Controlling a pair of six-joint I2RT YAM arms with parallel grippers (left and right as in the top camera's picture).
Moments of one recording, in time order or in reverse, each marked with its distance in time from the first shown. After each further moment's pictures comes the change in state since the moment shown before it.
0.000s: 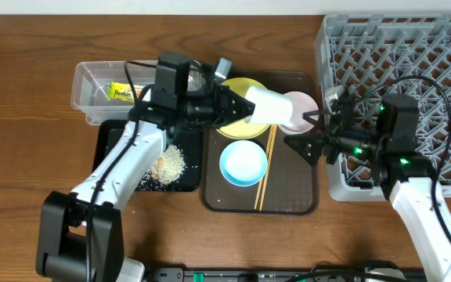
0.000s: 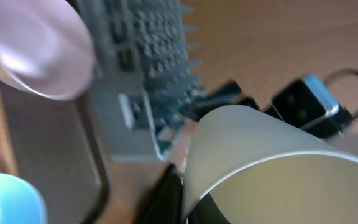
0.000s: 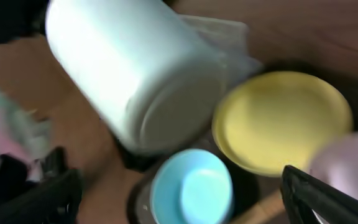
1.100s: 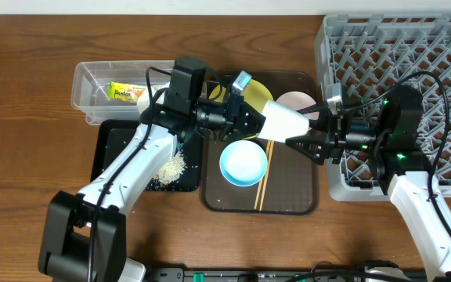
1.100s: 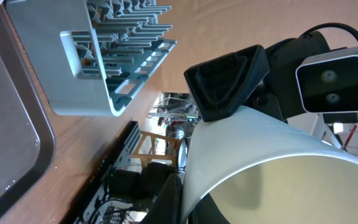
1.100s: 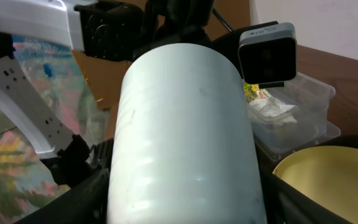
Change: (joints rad) left arm -0.068 0.000 0.000 0.000 0.159 -0.134; right arm -0.004 0.039 0.000 0.241 -0.326 0.008
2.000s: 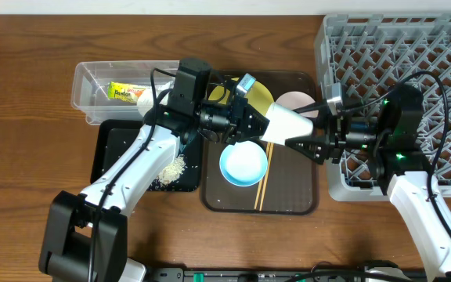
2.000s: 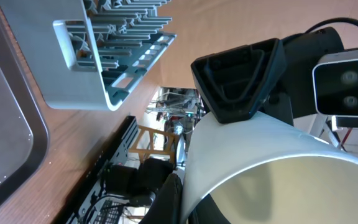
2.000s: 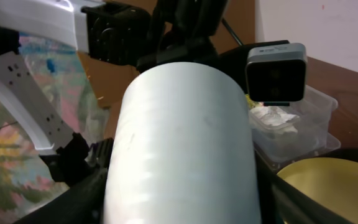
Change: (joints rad) left arm -0.023 0.000 0.000 0.000 0.000 -0.018; right arm 0.007 0.000 0.000 0.048 -0.014 -0.001
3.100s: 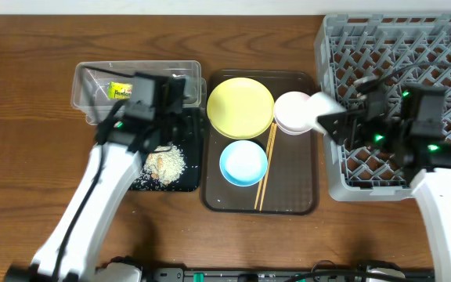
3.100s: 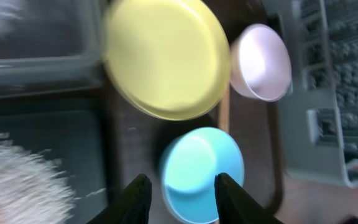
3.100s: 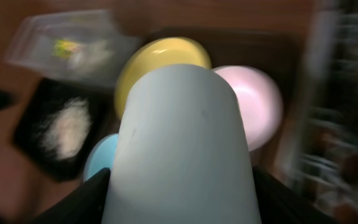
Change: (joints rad) left arm 0.167 -0.295 -0.002 -0.612 -0.913 0.640; right arm -0.126 -0.048 0.264 -0.784 0.806 0.024
